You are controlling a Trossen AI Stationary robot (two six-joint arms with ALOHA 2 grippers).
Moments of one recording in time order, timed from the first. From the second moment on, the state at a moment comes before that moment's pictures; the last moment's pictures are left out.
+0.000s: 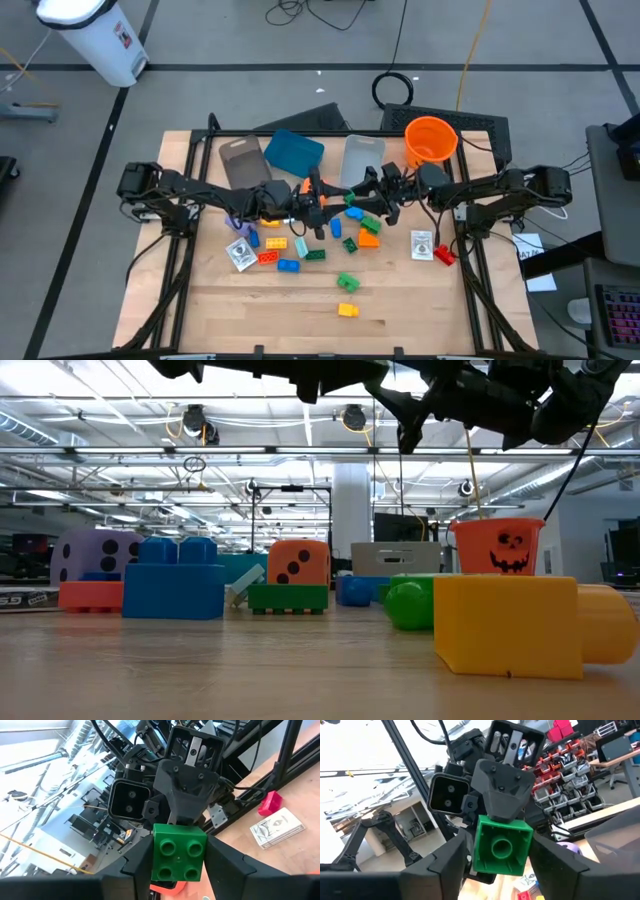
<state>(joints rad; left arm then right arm) -0.07 1.62 1.03 0.60 -0.21 0.83 -0.18 1.32 0.50 1.09 -0.39 0.56</state>
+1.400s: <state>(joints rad) 0.49 1.27 1.03 -0.29 -0.17 0.49 -0.15 1.29 0.50 0.73 -0.29 0.36</state>
